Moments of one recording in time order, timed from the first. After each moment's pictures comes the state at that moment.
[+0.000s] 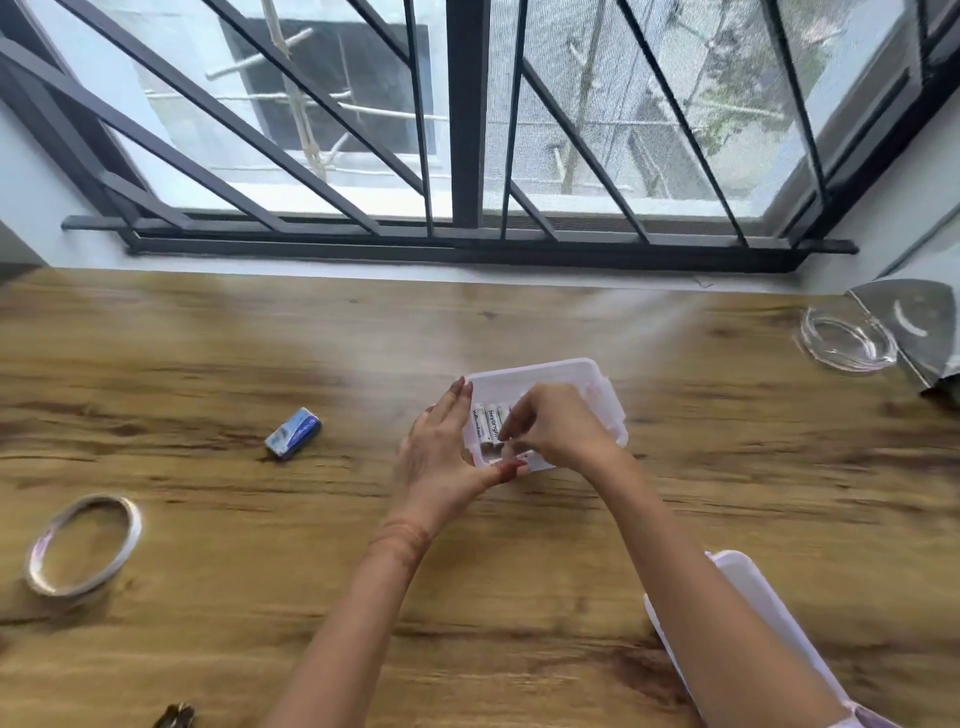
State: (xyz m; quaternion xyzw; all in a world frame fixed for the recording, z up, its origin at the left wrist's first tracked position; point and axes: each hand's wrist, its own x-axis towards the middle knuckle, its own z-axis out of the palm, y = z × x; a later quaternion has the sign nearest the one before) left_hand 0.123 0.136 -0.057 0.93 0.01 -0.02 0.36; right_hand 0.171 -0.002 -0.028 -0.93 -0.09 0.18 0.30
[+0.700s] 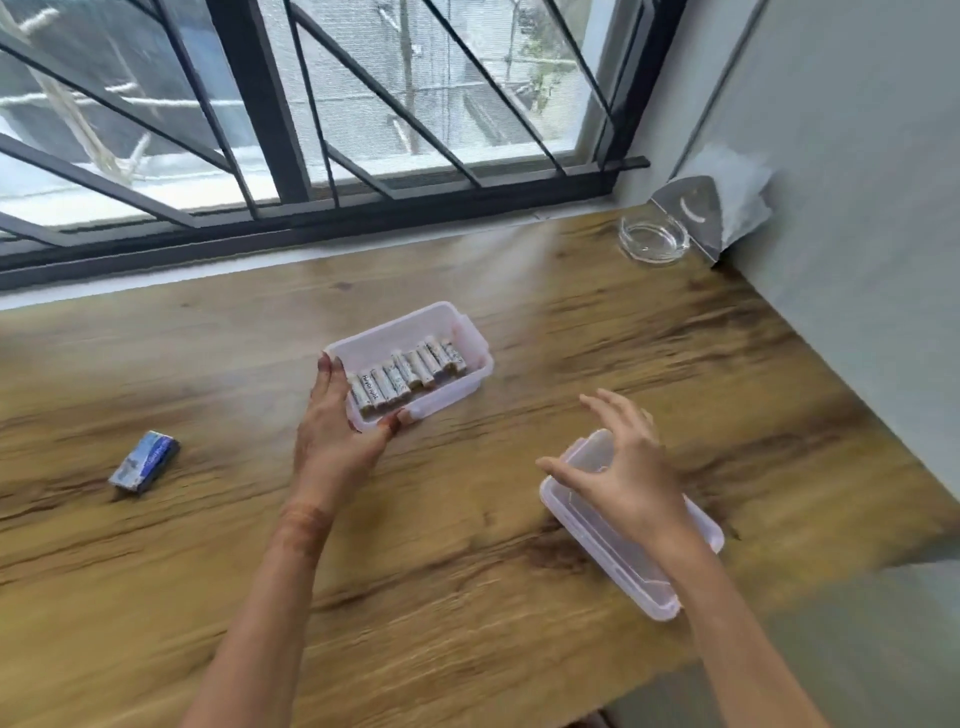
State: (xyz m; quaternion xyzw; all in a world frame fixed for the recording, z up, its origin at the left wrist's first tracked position) left_hand 0.111 0.123 -0.052 0.91 -0.01 -0.03 0.41; right_hand 0.008 -0.111 -0.035 -0.93 0.17 -0.05 0.33
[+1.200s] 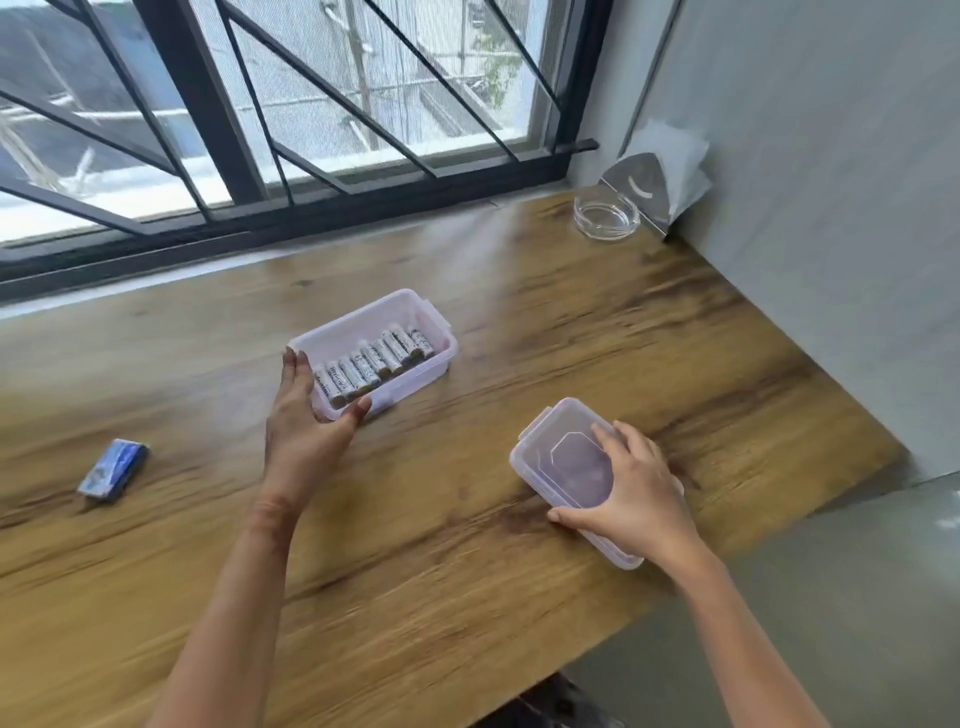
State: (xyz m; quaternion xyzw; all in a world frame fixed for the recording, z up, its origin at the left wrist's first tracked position) left_hand 0.111 0.128 -0.061 0.88 -0.02 -0.03 0.47; right_hand -0.047 -0.130 -0.057 -0.95 0.21 0.06 0.21
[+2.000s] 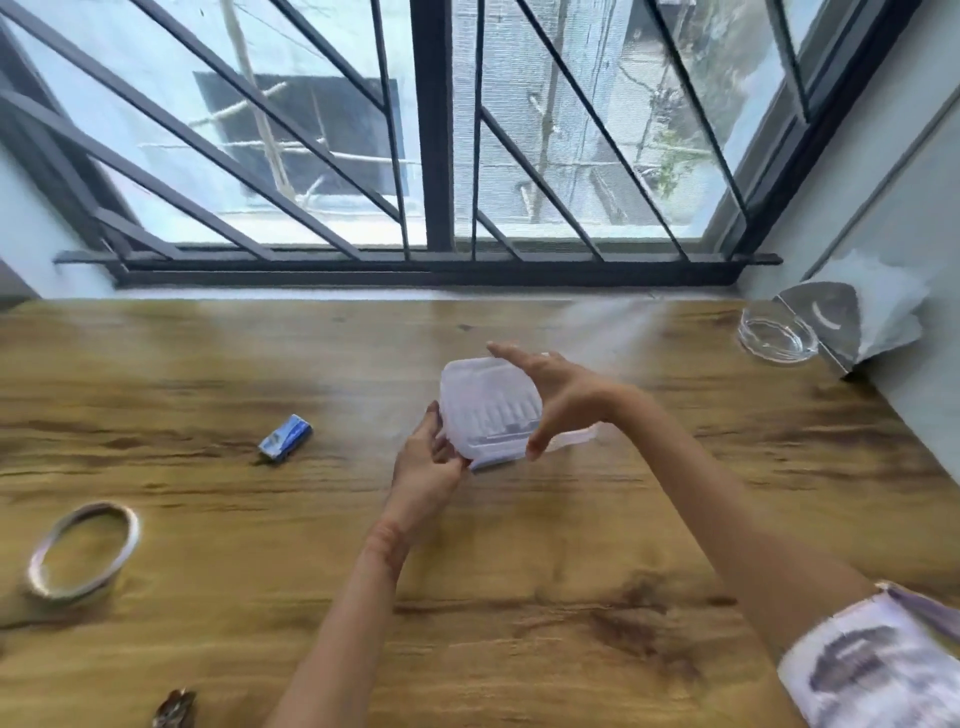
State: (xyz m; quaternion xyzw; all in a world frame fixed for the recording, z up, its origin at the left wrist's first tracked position) left_hand 0.096 0.128 -0.047 0.74 0.06 -0.07 0.66; right_hand 0.173 -0.041 0.013 -0.93 -0.24 0.21 0.18
